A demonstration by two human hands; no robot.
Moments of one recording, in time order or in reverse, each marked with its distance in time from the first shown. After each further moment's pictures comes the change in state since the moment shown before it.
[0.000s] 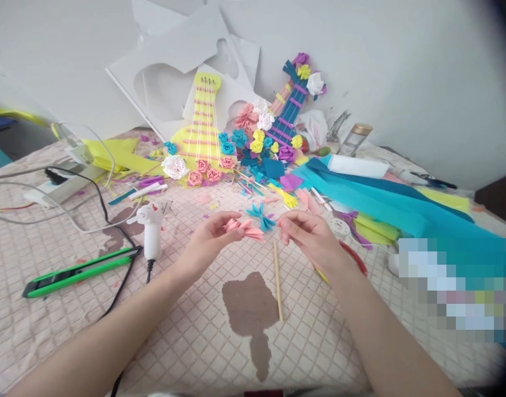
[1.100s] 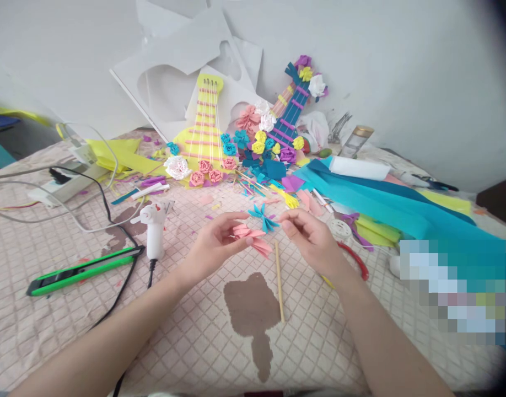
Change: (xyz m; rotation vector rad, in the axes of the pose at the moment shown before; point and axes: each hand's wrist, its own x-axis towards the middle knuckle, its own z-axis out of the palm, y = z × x) left_hand -0.004 0.003 0.003 0.120 -0.094 0.176; right_hand -0.004 -0.001 -0.001 -0.575 0.047 -0.264
